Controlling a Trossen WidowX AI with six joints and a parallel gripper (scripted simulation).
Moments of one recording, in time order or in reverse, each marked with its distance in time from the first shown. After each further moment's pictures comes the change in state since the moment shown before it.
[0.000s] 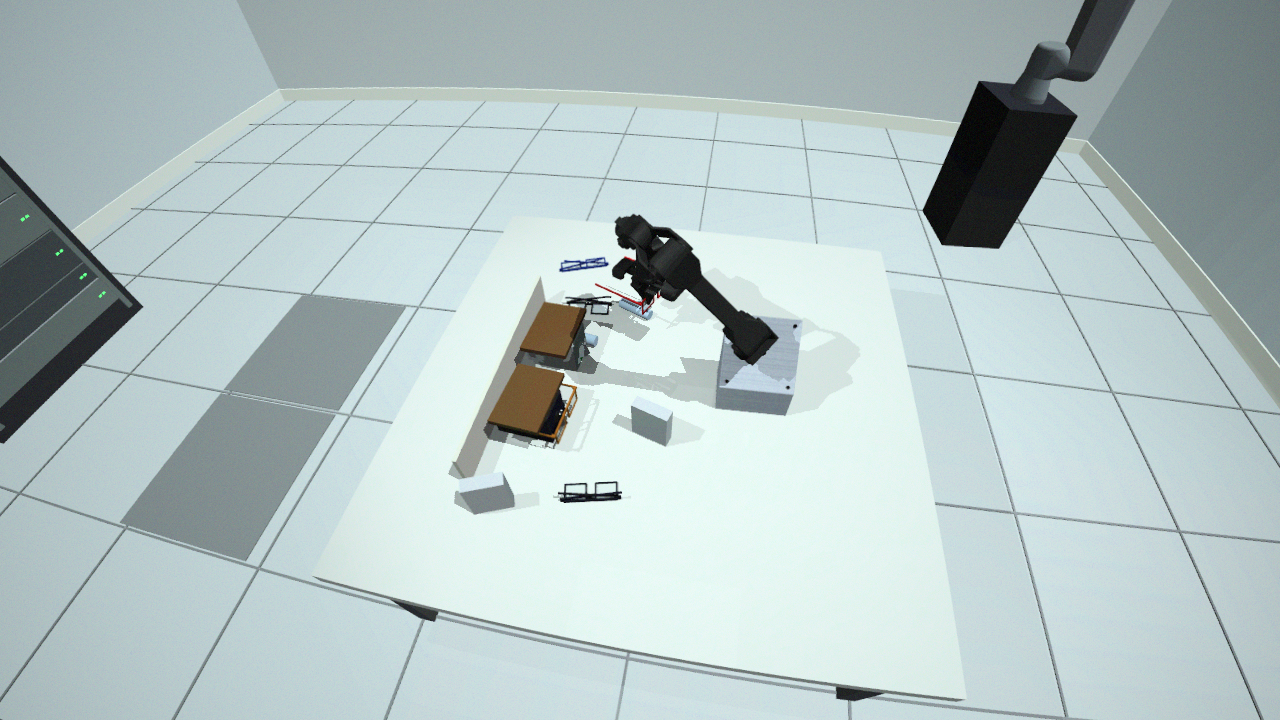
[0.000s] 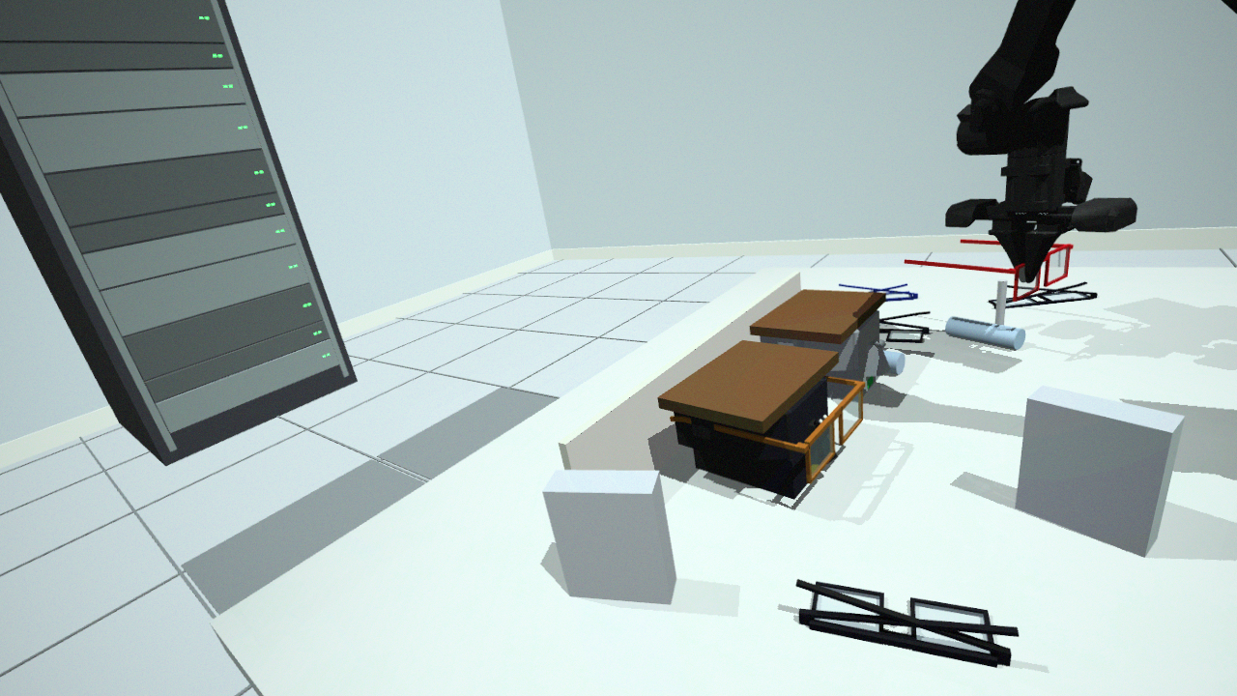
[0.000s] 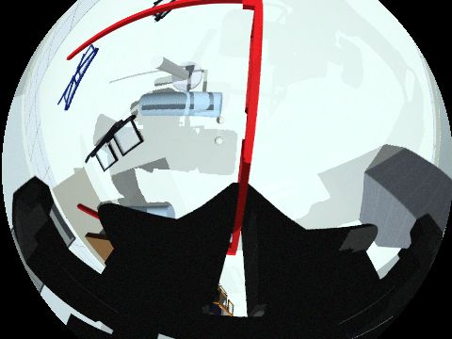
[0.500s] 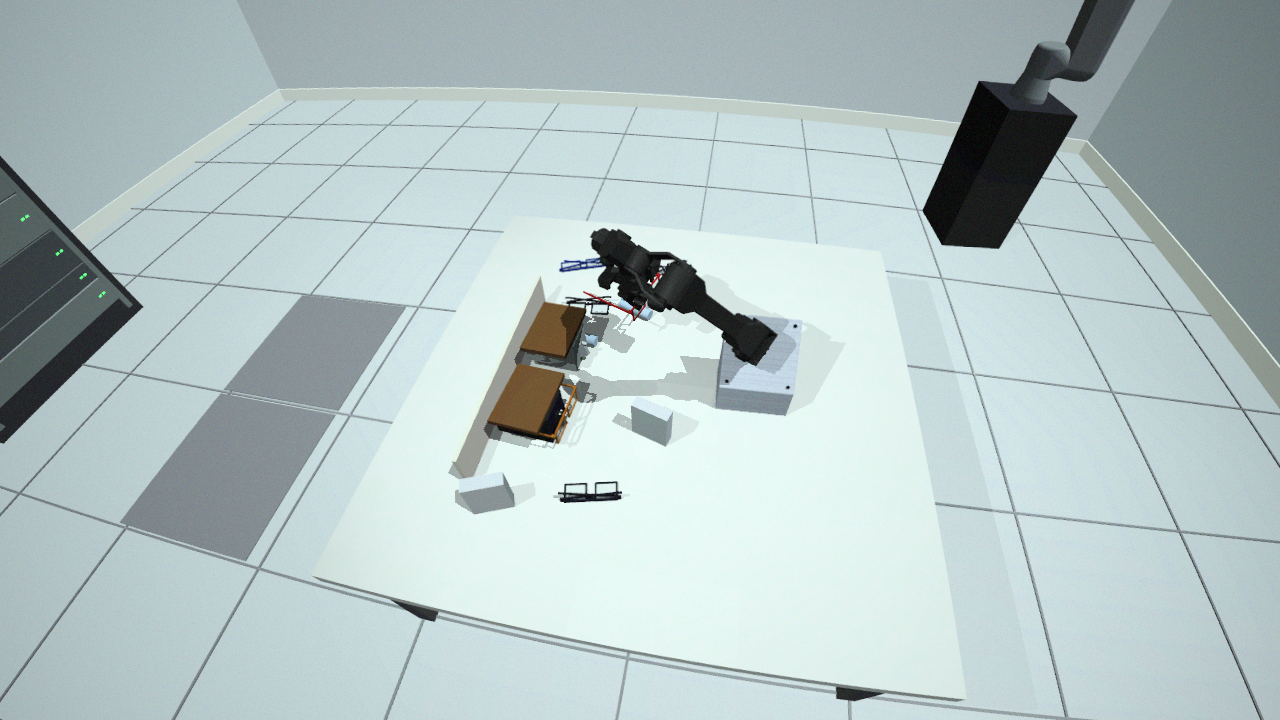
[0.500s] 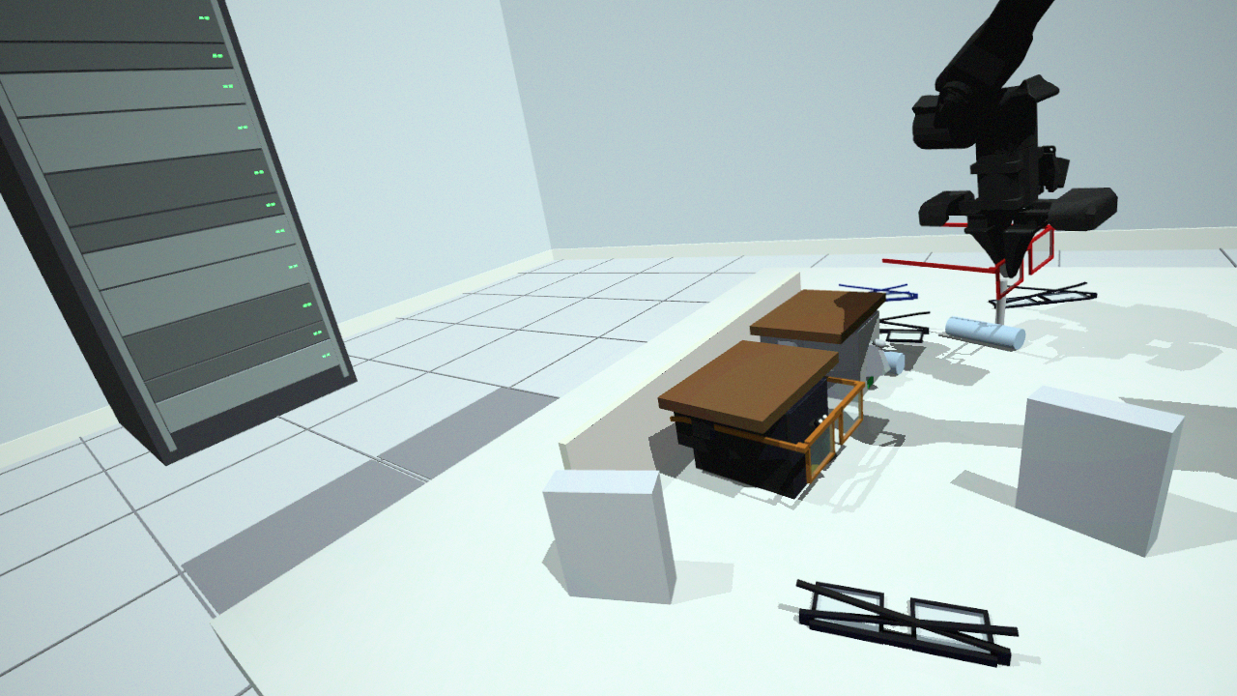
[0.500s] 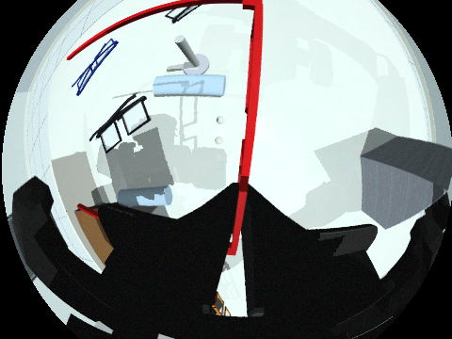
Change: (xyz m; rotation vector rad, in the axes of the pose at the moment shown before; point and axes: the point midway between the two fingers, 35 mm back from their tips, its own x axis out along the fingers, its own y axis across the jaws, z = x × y) arm -0.018 -0.003 -0.054 -0.014 -0.161 0.001
